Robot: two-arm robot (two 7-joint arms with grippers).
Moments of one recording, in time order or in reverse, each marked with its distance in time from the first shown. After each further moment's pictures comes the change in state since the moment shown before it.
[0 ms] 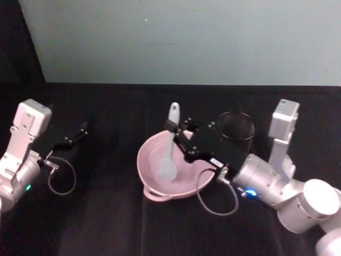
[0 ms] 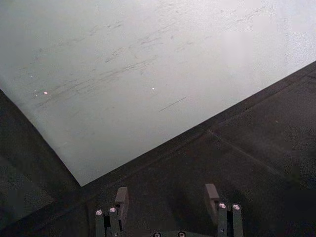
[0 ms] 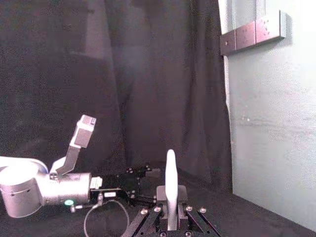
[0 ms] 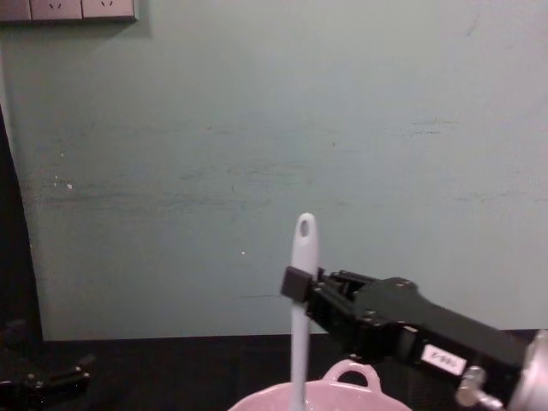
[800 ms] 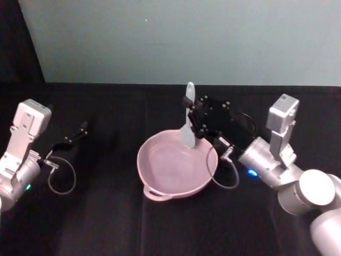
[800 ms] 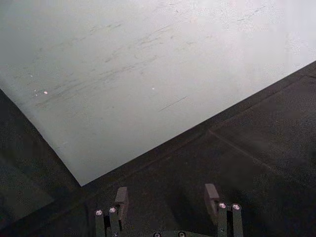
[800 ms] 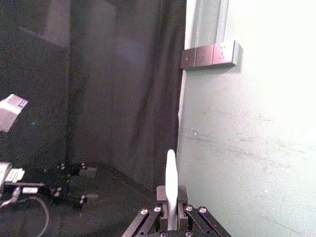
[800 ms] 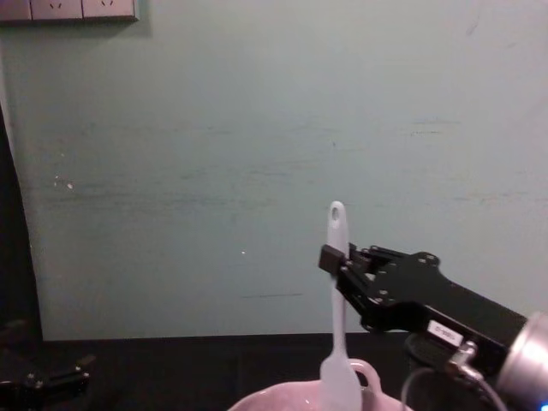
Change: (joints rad) left arm 0.000 0.000 0.000 0.000 0.000 0.000 0.000; right arm 0.112 -0.073 0.045 0.218 -0.169 -0.225 -0.120
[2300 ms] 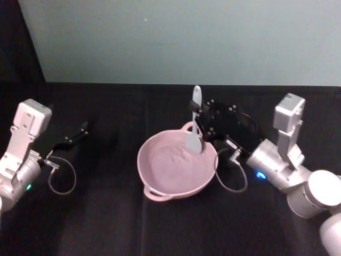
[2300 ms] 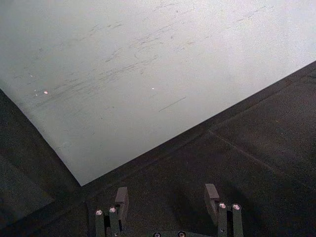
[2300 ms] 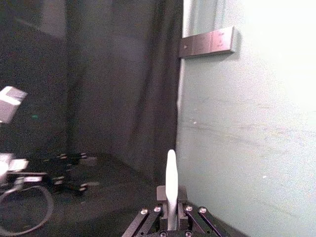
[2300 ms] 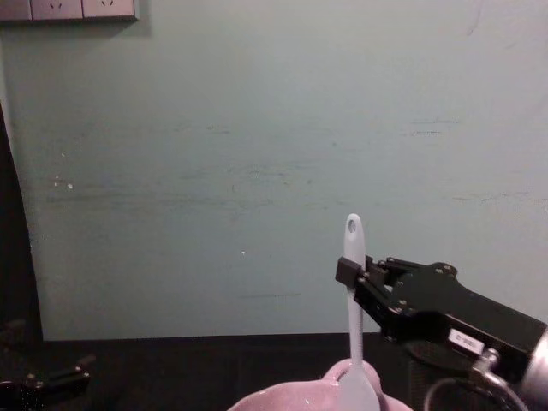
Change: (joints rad) left arm 0.000 0.000 0.000 0.000 0.000 0.000 0.000; right arm -0.025 0.039 0.018 -0.040 0.010 0.065 0.014
